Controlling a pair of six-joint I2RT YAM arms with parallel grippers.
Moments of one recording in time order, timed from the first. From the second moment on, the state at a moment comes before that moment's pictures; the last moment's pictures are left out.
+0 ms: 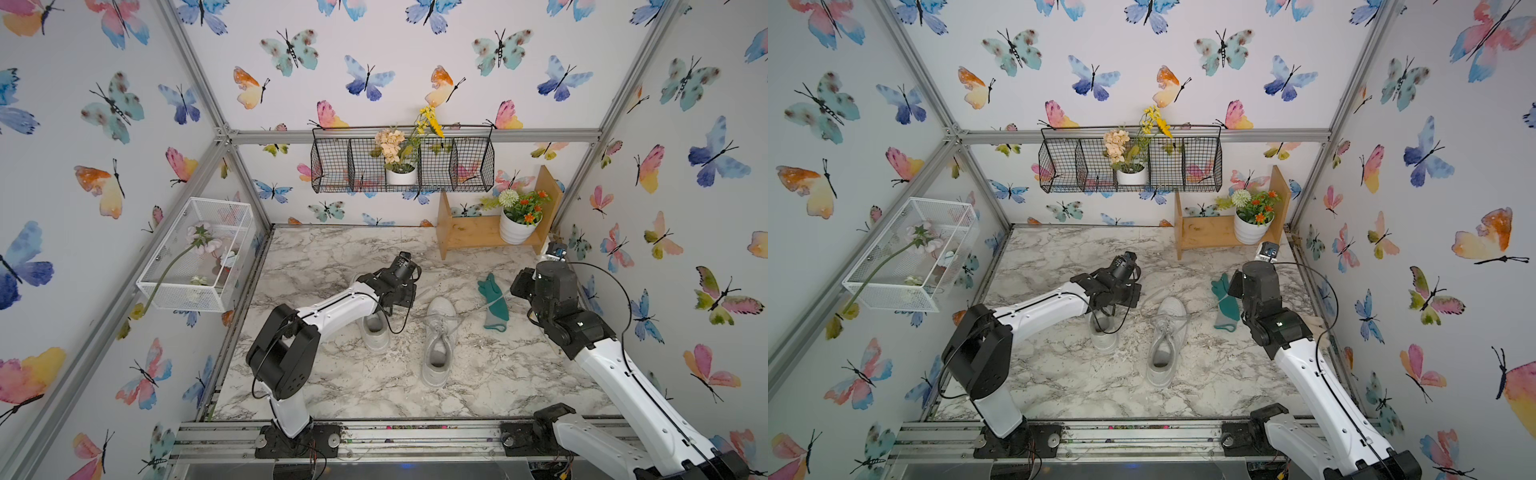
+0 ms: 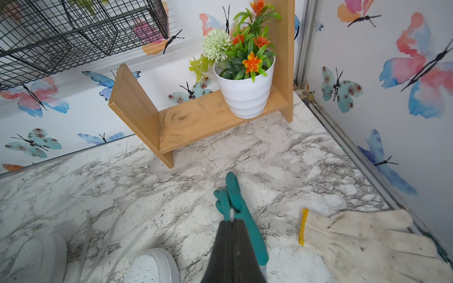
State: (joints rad) left arm -0.71 1.71 1.27 -0.42 -0.15 -0.35; right arm 0.34 0.98 0.91 -0.40 0.43 0.39
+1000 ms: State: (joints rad) left arm -0.69 2.13 1.51 -0.46 -0.03 -0.23; right arm 0.33 0.98 0.91 -0.41 0.39 0.37
